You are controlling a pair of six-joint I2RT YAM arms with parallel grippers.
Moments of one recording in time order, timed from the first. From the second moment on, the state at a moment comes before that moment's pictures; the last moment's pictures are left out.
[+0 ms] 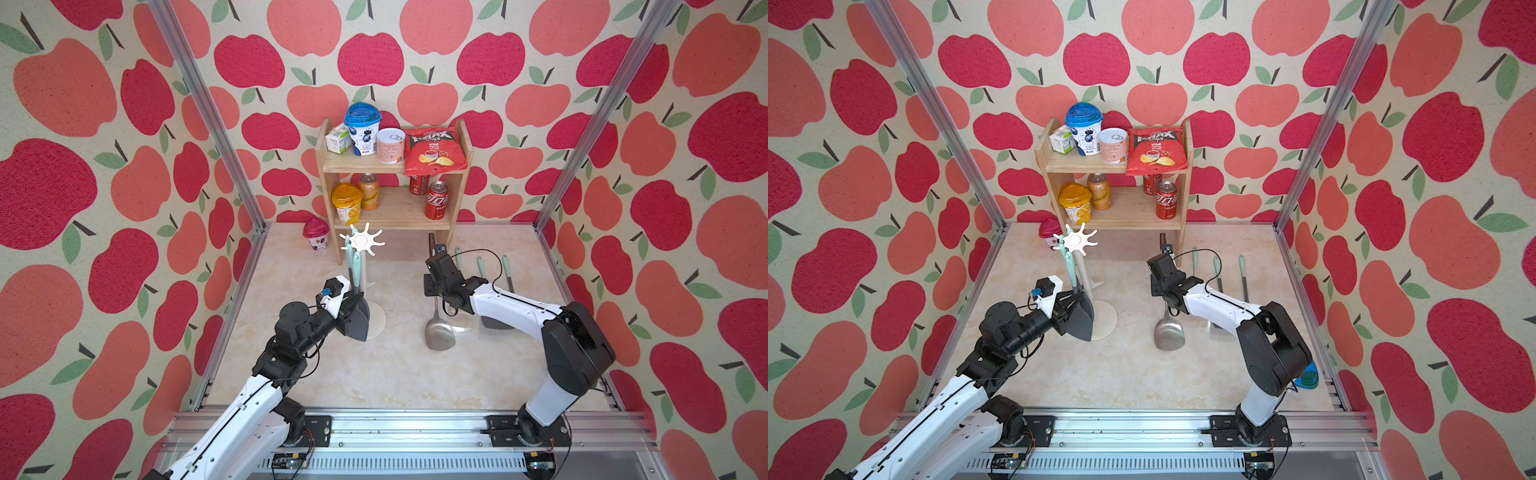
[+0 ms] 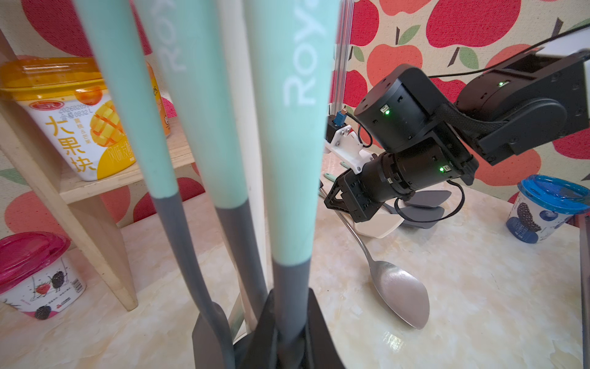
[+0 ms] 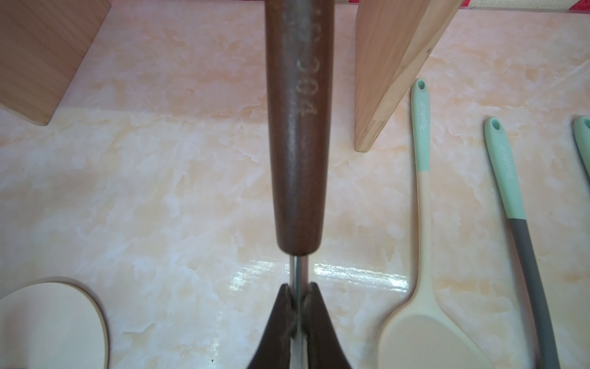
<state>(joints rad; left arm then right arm) -0.44 0.71 0.47 0.13 0.31 0.05 0.72 1.69 1.12 -0.24 0.37 0.40</state>
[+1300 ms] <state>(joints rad) -0.44 0.73 0.46 0.15 0.31 0.06 0.55 2.09 1.47 -0.25 0.20 0.36</state>
